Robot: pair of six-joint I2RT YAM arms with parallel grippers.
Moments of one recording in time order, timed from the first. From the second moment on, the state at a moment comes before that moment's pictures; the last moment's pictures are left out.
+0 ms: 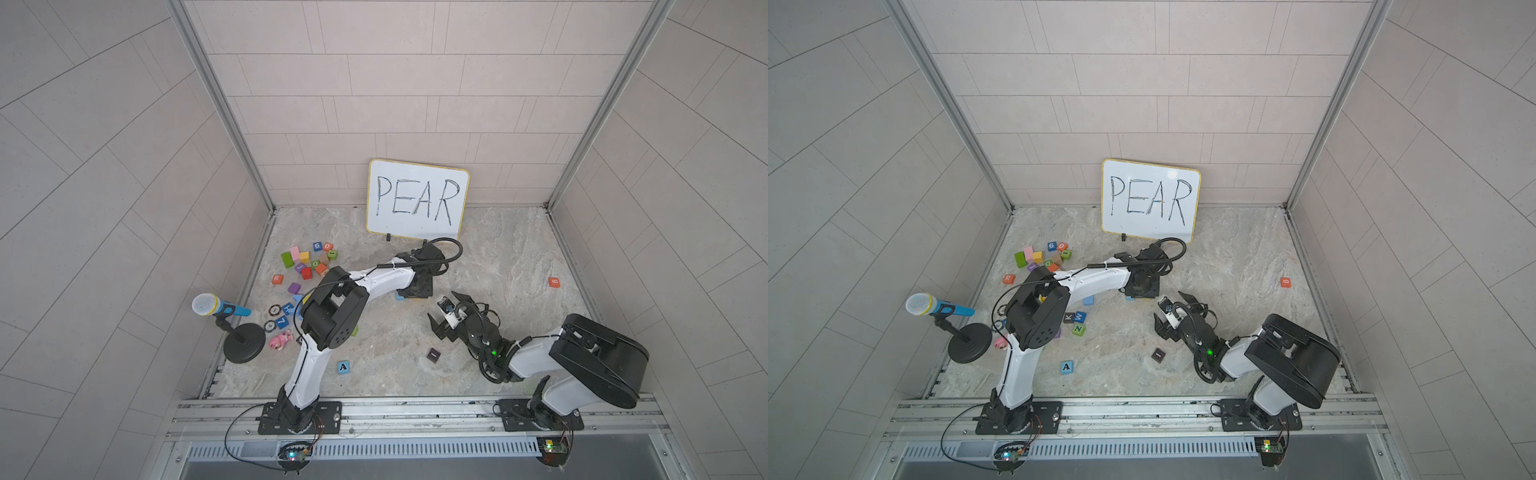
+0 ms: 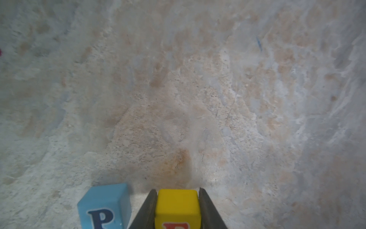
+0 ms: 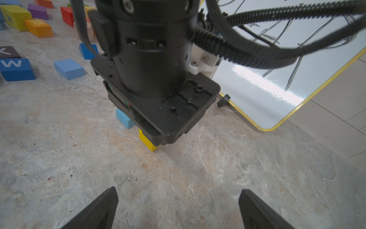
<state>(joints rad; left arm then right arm) -0.78 2.10 1.55 -0.71 -0.14 -0.71 0.81 1.51 0.22 0.98 0.33 -0.23</state>
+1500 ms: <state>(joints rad) -0.79 2.13 1.55 -0.73 -0.19 -0.71 0.81 1.54 0.22 1.02 0.33 -0.22</state>
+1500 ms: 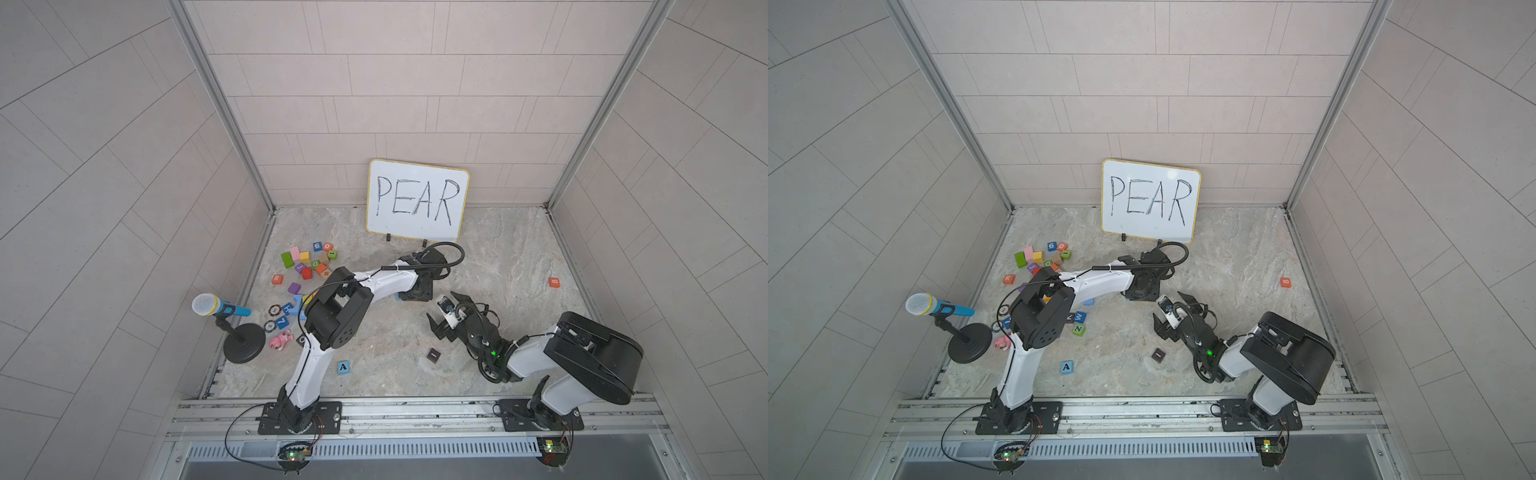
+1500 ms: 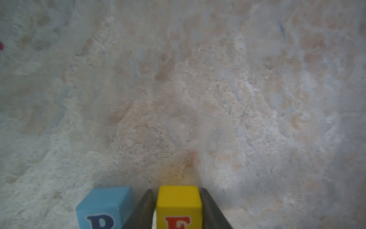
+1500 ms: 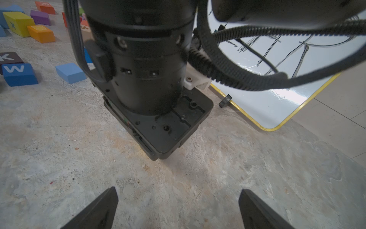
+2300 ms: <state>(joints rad) -0.80 2.13 1.61 -0.77 -0.23 -0.71 0.81 1.50 0.20 1.02 0.32 -0.20</state>
